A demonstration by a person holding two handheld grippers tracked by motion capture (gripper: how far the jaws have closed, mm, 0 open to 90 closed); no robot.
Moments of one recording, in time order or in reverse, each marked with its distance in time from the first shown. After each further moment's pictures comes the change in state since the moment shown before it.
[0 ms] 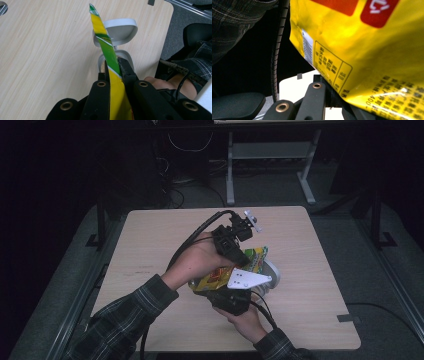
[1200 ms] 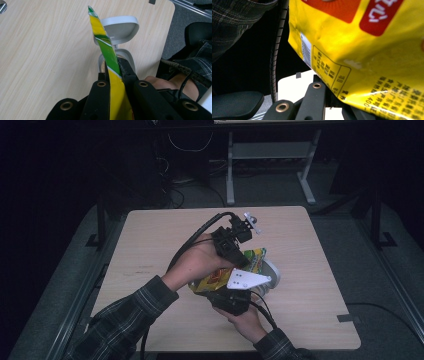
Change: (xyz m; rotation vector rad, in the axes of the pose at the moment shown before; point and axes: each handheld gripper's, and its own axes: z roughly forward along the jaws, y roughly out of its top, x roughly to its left) left arm 0.000 -0.003 0.004 0.000 0.003 0.001; right arm 0.000 -0.001 0.001 0.008 -0.006 -0.003
